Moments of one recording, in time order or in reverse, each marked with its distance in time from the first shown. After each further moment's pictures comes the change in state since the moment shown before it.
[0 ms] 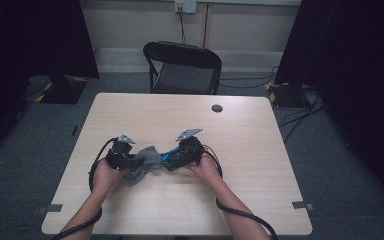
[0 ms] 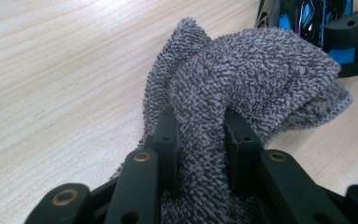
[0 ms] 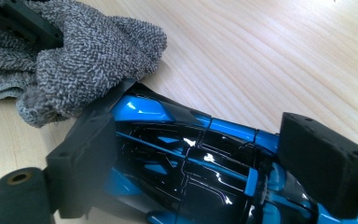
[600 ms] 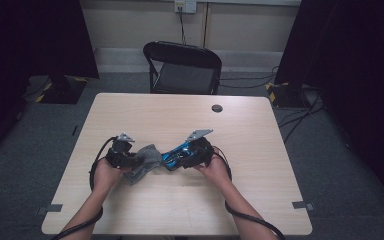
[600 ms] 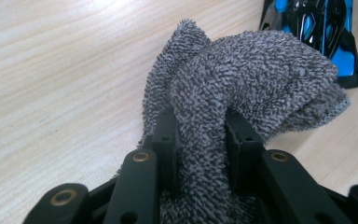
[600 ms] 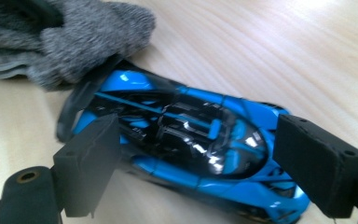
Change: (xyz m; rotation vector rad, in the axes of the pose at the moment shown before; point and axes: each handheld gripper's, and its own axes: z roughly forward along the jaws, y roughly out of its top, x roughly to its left) left arm 0.002 0.004 0.000 -0.025 0.008 -0.031; right arm -0.009 -0.015 -0.027 -0.013 -0.019 0.010
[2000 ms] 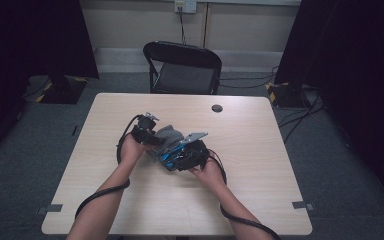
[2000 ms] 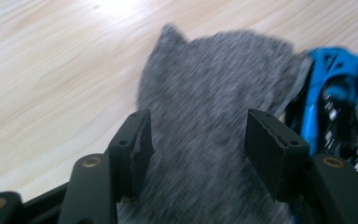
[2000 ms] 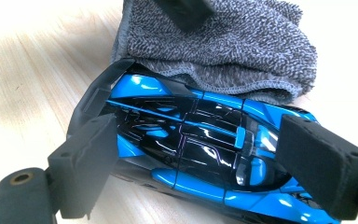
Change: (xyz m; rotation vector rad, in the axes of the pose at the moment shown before) left arm -0.001 0.081 0.051 0.012 0.051 0.054; right arm 0.015 0.001 0.009 -0.001 -0.031 0.015
